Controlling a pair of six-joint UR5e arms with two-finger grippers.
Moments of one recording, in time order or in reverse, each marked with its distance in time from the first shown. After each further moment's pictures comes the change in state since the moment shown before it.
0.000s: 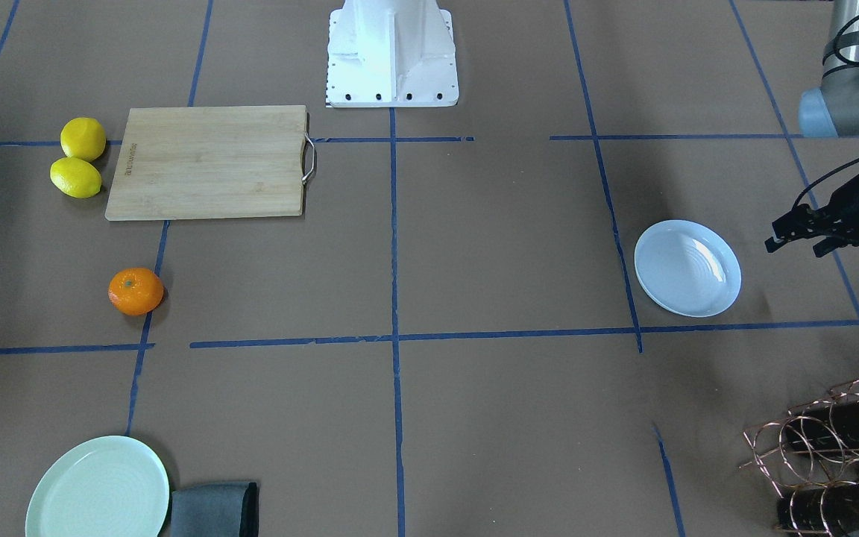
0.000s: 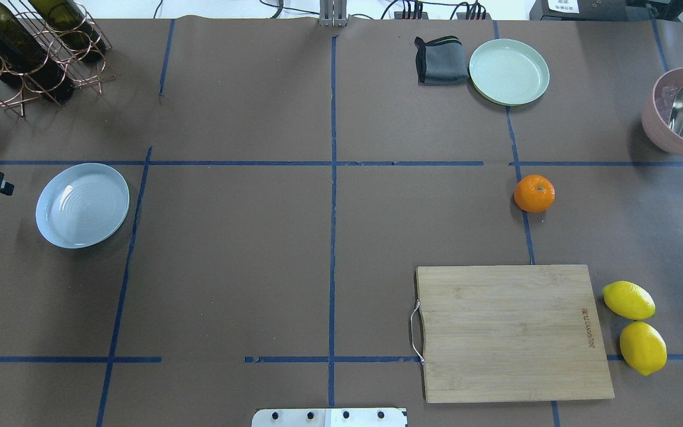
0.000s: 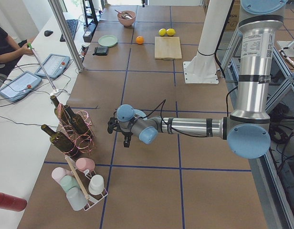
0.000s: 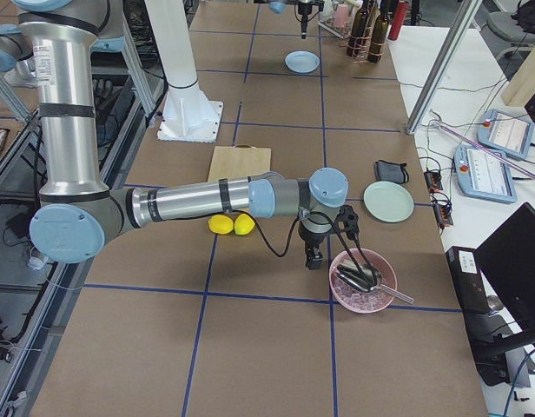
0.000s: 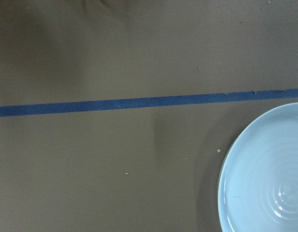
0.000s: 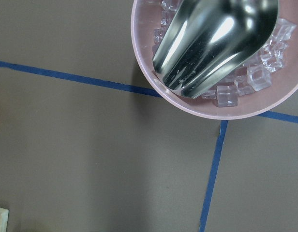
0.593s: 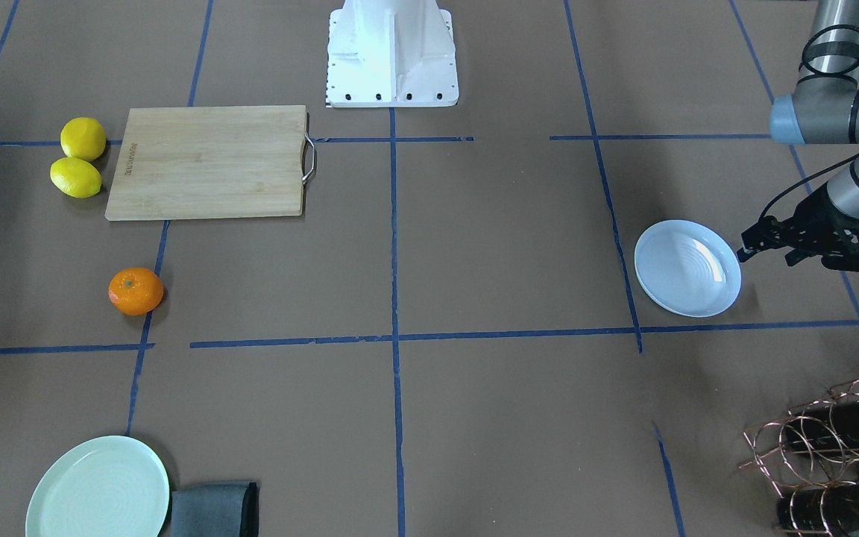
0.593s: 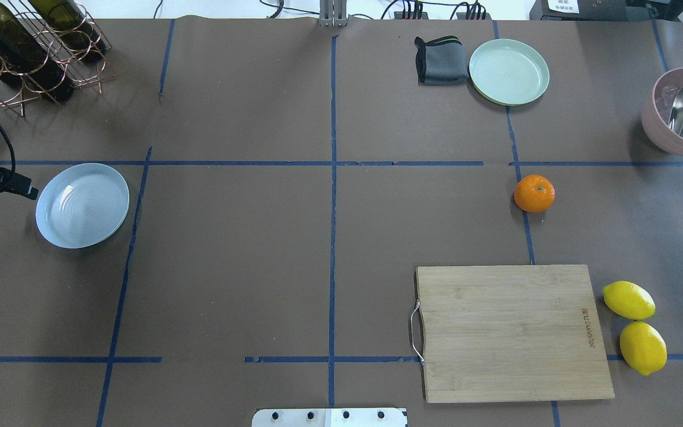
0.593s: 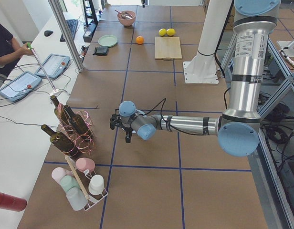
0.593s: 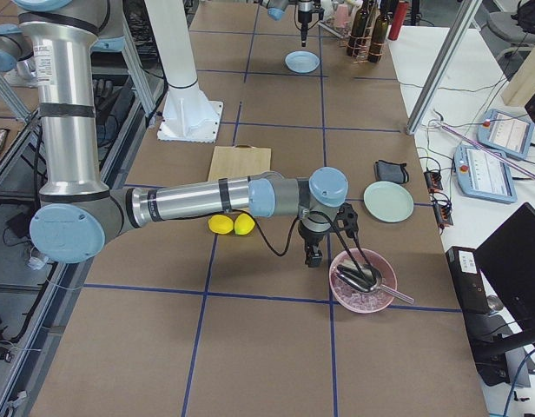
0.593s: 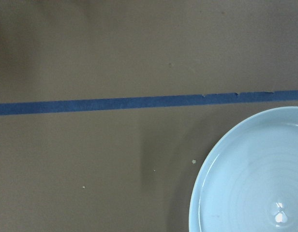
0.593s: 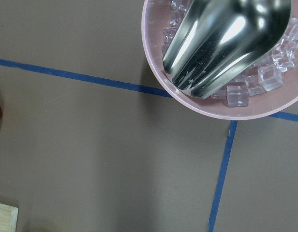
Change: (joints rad) left arm 0.070 -0.023 0.009 -0.012 0.072 -0.036; right arm -0.004 0.000 0.001 -0.001 0.023 -0.001
